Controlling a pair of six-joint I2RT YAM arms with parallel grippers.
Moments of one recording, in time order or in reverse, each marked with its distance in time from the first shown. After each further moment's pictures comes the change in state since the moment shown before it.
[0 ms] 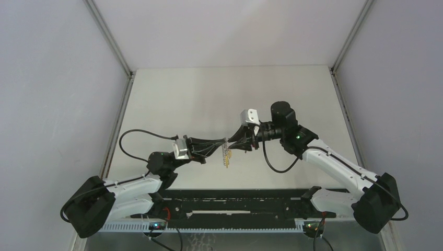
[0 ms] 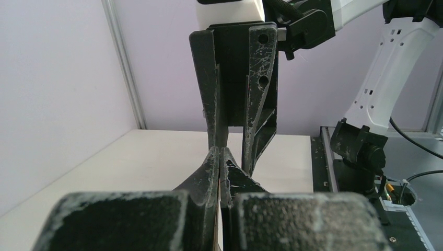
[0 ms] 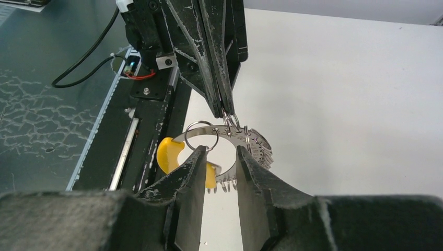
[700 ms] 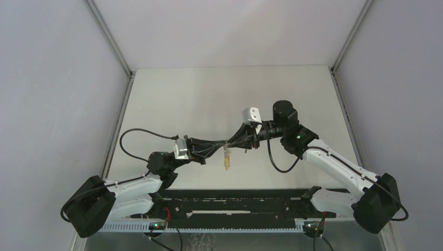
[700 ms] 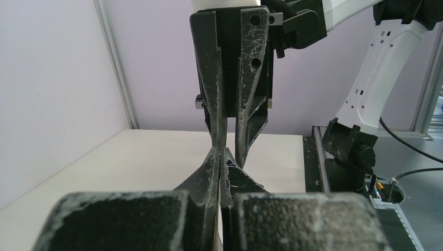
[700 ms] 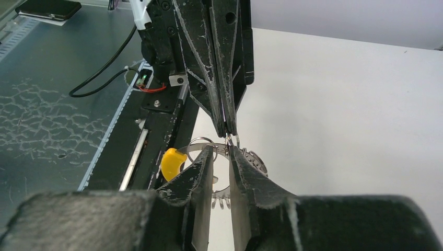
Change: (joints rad) left arm 0.000 0.004 0.000 0.003 0.019 -0.024; right arm -0.005 -0.004 0.000 0.081 -0.067 0.056
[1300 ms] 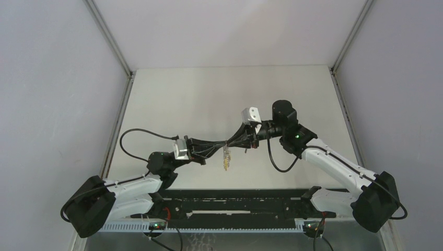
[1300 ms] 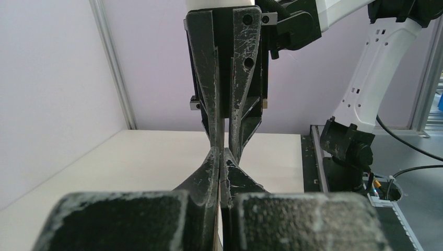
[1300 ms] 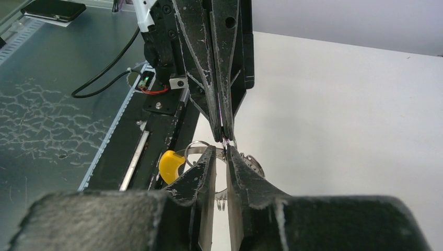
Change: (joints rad) left arm 0.000 0.000 0.000 0.003 0.014 0.000; right arm 0.001 0.015 0.000 0.034 -0.018 0.013
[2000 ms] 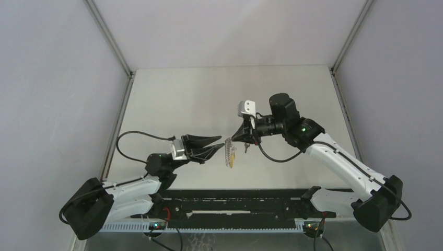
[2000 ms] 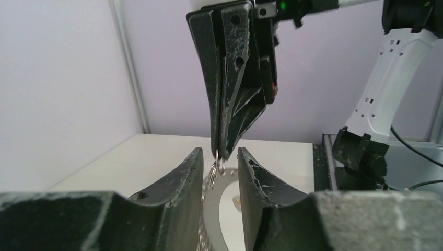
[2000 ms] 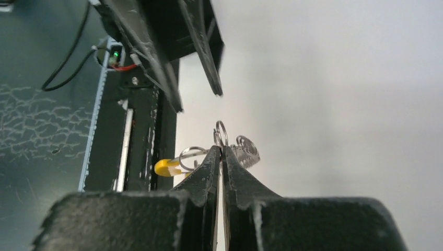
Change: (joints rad) left arm 0.000 -0.019 -0.007 0.005 -0.045 0.010; right arm 0.017 -0.002 0.169 -0.394 0.205 -0.097
